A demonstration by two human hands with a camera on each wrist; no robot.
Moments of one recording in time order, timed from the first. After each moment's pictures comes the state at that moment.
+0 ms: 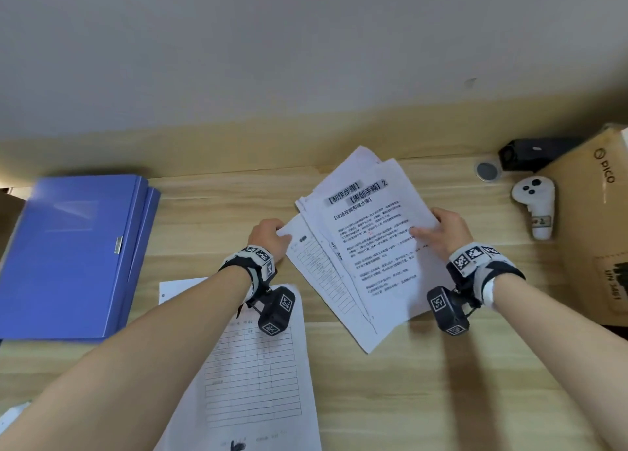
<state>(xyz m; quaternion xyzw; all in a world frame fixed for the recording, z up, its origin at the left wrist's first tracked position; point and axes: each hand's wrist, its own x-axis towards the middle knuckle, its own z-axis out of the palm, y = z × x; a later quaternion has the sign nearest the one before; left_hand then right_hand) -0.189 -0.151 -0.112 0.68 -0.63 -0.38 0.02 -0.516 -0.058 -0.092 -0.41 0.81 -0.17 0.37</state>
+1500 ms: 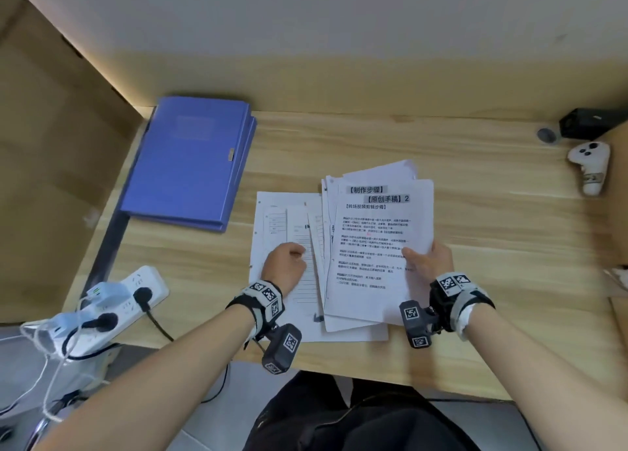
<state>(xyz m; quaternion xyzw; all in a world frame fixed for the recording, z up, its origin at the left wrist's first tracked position) 0.001 0.062 -0.088 0.70 -0.54 -0.47 0.10 -0.289 0.097 -0.073 -0.25 0.82 -0.26 0.45</state>
